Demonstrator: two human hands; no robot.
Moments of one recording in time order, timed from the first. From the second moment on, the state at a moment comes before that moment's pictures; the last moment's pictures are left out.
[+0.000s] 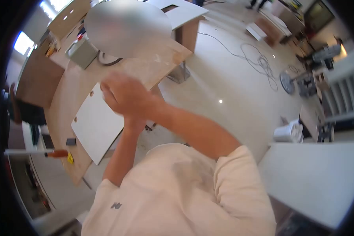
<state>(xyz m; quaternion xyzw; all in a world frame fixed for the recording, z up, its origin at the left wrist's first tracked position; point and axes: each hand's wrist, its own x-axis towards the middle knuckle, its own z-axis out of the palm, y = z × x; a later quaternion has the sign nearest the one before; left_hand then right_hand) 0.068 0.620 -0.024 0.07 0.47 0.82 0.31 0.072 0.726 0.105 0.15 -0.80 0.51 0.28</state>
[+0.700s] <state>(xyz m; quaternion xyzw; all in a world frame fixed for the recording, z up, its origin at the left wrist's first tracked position) 0.124 0.598 -0.146 -0.03 0.88 0.45 0.13 0.042 0.877 -0.049 -0.10 -0.42 0.88 -0.17</state>
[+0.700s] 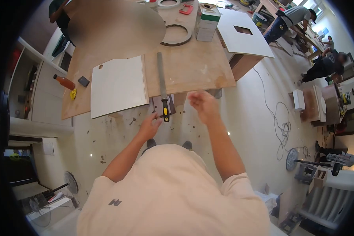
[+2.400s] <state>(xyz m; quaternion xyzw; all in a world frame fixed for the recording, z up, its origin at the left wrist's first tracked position) 0.087 0.649 -0.137 -0.27 0.34 0.87 0.23 0.243 1.088 -0.324 -0.27 -0.85 0.41 -0.20</state>
